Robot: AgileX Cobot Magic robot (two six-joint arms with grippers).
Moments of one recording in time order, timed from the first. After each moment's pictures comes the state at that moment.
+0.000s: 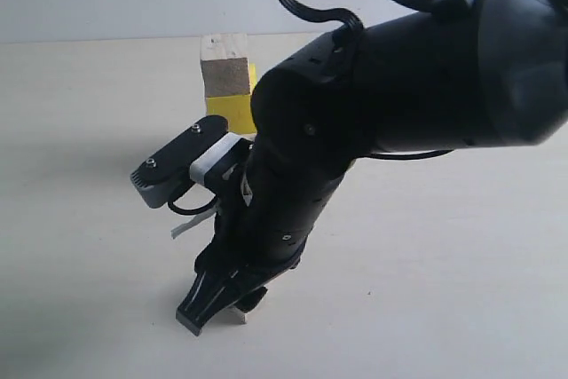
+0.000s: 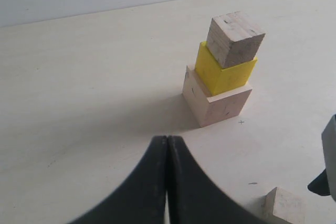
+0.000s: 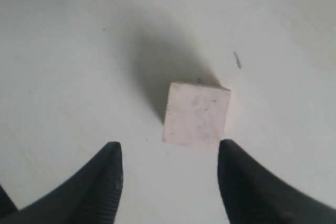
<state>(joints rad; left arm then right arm) -0.46 0.71 -0.68 0.09 0.60 -0.17 0.99 1.77 -1.11 0.12 0.73 -0.04</state>
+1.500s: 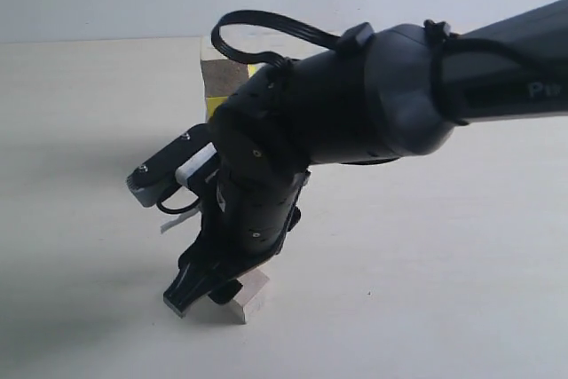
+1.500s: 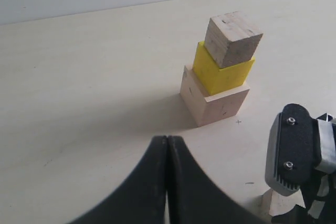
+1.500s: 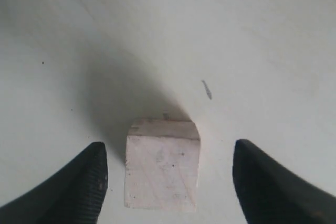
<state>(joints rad) -0.46 0.71 -0.68 0.08 0.60 -0.17 0.99 1.93 -1.22 -0.01 0.72 0.10</state>
